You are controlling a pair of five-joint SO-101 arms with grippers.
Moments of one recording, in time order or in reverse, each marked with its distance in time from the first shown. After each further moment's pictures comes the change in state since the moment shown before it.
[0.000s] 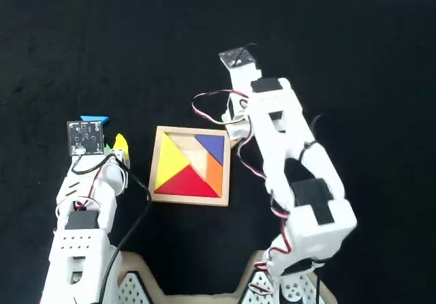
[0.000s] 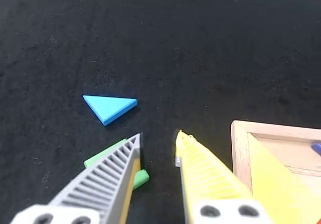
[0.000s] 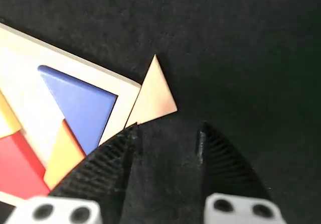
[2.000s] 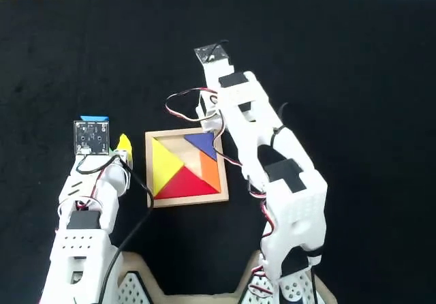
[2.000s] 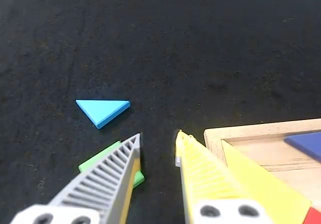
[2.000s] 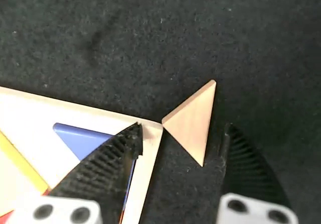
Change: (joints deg) left arm 1.5 0.0 0.0 -0.1 -2.1; right arm -7.3 13.8 -14.8 -1.9 -8.8
